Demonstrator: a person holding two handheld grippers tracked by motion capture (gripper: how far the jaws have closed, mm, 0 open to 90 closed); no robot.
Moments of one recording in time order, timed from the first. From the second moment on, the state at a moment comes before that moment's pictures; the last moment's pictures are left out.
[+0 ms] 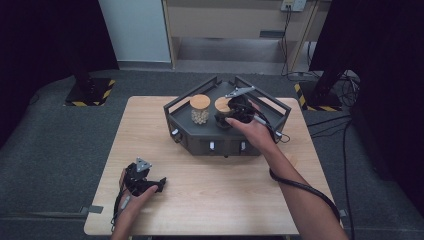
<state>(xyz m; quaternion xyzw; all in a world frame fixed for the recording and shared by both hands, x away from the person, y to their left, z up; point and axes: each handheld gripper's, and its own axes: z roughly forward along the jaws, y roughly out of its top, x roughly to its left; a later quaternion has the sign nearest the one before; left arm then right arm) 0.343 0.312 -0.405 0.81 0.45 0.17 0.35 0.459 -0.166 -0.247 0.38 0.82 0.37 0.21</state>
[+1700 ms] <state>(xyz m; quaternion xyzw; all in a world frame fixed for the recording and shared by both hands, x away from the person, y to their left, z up) 0.343 0.312 -0.405 0.81 0.45 0.17 0.35 0.460 -0.166 -0.263 0.39 0.82 0.38 0.20</state>
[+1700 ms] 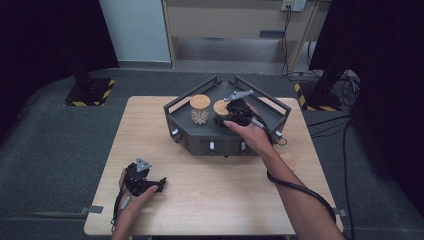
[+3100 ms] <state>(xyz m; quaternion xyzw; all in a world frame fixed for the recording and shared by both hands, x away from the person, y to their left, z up) 0.343 0.311 -0.405 0.80 0.45 0.17 0.34 0.438 -0.196 -0.257 0.37 0.82 0.40 0.20</state>
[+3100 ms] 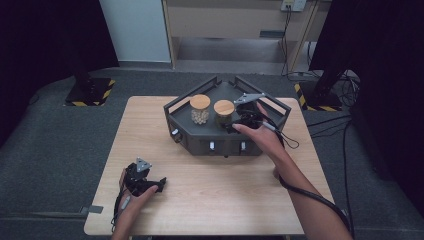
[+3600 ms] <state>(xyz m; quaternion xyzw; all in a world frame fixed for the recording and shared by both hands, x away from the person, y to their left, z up) 0.342 0.311 -0.405 0.80 0.45 0.17 0.34 0.424 -0.208 -0.248 0.36 0.81 0.40 0.20</state>
